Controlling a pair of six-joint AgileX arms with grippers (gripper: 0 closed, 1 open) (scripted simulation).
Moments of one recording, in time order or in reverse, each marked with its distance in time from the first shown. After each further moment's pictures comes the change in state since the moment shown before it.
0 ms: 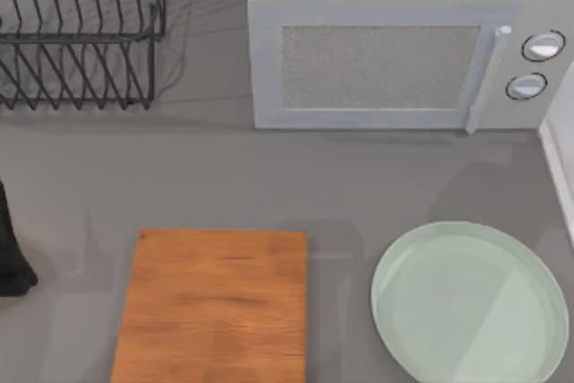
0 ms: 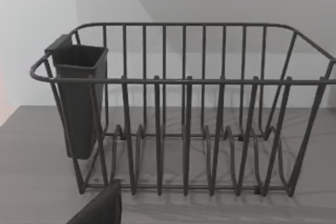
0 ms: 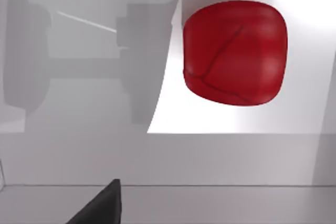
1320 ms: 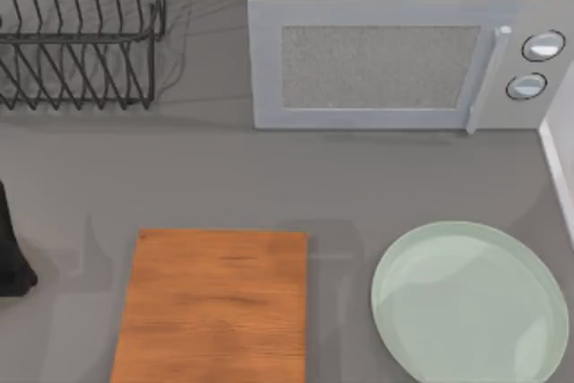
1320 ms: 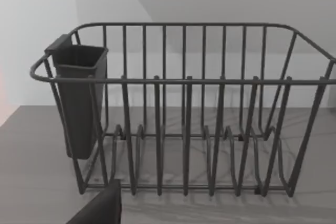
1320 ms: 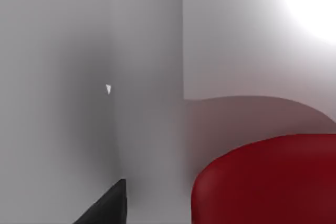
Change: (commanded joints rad) left arm 0.000 0.000 0.000 0.000 0.000 0.000; right arm 0.001 0.274 -0.192 0.467 0.003 0.005
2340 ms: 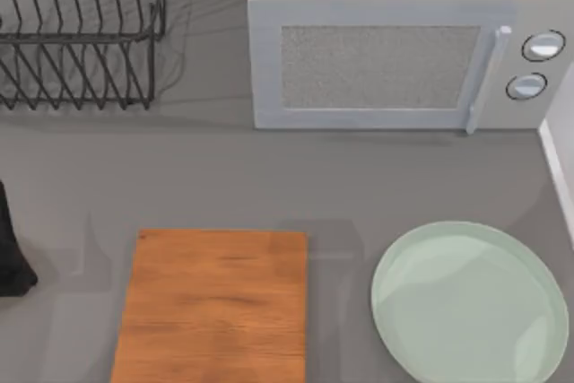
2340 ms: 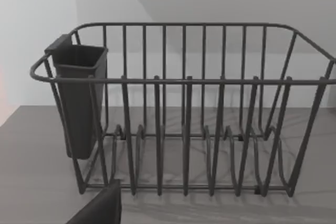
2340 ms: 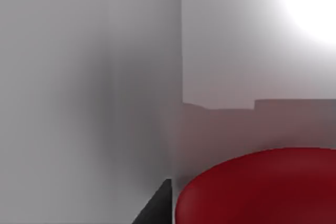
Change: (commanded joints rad) left arm 0.000 0.000 0.000 0.000 0.000 0.000; right arm 0.000 0.000 0.000 0.000 0.000 0.000
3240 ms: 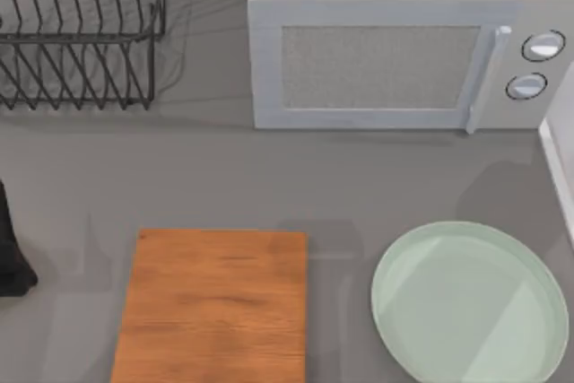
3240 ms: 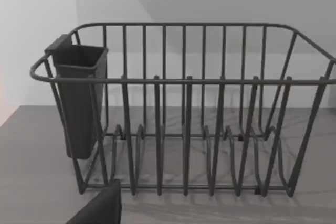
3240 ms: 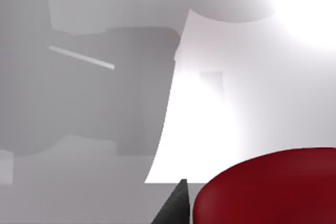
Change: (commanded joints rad) left arm 0.000 0.000 0.000 0.000 0.000 0.000; right arm 0.001 -0.243 0.142 -0.339 -0.018 0.006
